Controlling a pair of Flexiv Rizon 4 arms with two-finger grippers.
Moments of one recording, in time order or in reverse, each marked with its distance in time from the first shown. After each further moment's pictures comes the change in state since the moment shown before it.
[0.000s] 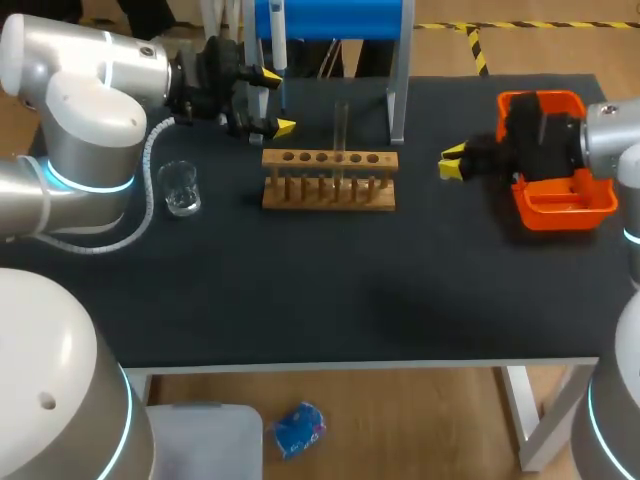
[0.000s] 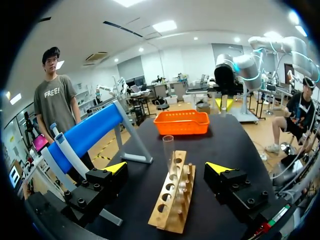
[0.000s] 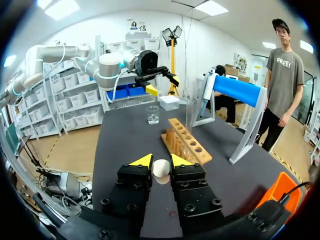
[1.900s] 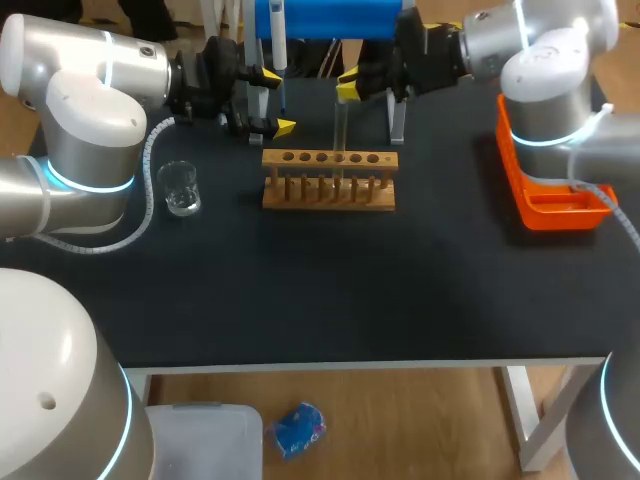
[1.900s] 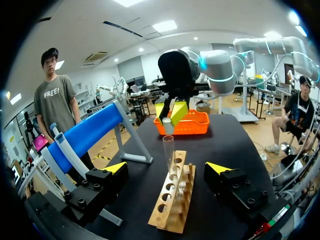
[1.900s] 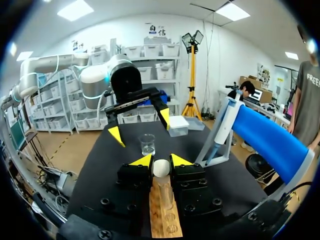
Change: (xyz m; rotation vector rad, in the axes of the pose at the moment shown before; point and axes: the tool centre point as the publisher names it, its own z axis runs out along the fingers) left arm 0.000 0.000 0.000 0.000 0.000 0.000; right arm -0.070 0.120 0.148 -0.056 0.195 -0.100
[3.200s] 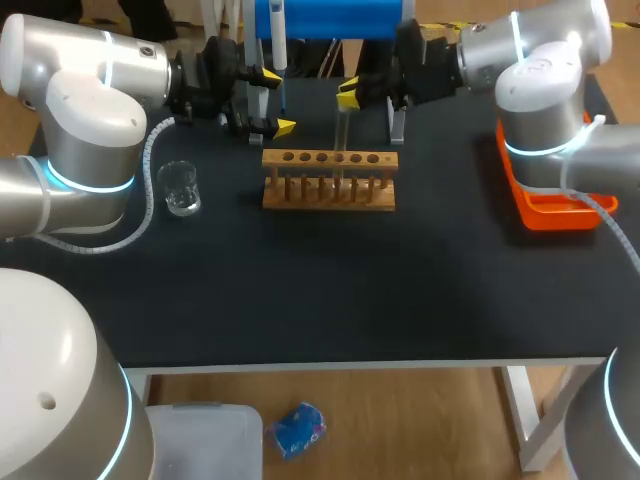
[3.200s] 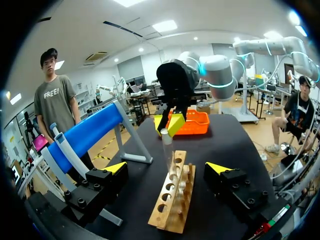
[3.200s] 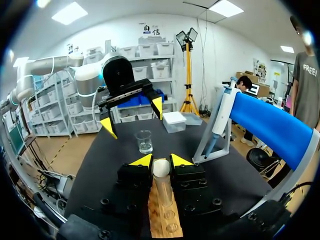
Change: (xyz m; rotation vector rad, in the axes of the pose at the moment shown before) left arm 0.000 0.000 0.000 0.000 0.000 0.000; right arm -0.008 -0.021 0.007 0.001 -0.015 0.046
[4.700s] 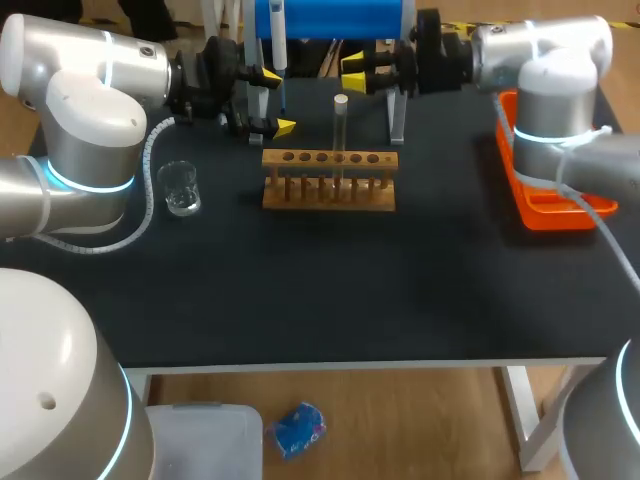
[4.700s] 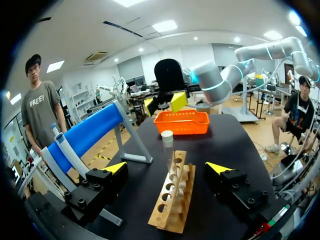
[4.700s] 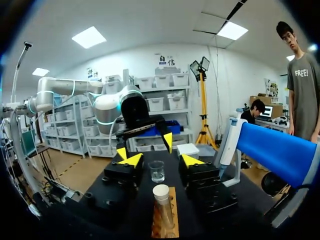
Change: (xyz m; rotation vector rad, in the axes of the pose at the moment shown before) left arm 0.000 0.000 0.000 0.000 0.000 0.000; right arm 0.003 0.043 -0.016 -0.295 0.172 -0.023
